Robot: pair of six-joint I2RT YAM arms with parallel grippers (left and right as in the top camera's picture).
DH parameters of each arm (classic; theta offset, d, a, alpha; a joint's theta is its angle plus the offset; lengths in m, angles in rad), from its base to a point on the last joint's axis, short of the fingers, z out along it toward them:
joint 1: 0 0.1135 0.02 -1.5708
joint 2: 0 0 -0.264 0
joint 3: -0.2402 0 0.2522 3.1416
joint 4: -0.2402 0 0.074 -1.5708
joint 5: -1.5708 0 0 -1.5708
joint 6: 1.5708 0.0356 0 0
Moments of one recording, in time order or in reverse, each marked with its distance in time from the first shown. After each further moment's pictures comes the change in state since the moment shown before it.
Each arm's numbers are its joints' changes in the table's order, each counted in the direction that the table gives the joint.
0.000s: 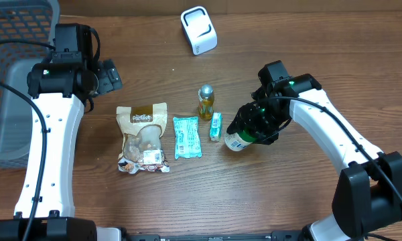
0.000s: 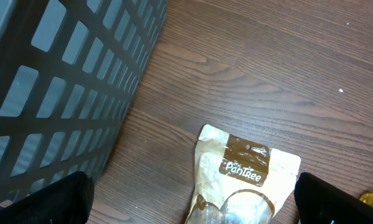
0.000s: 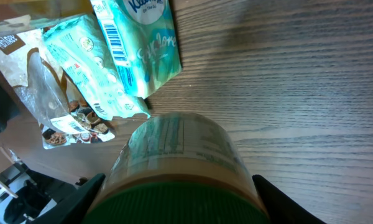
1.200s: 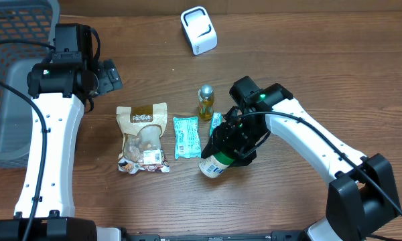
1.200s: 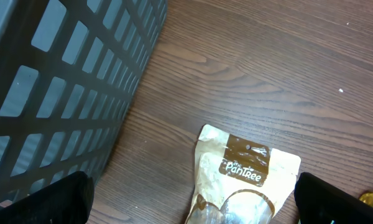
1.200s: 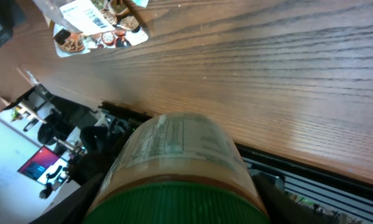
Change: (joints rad) left arm 0.000 0.000 0.000 0.000 0.000 0.000; right arm 0.201 0.000 0.000 -0.090 0.240 0.077
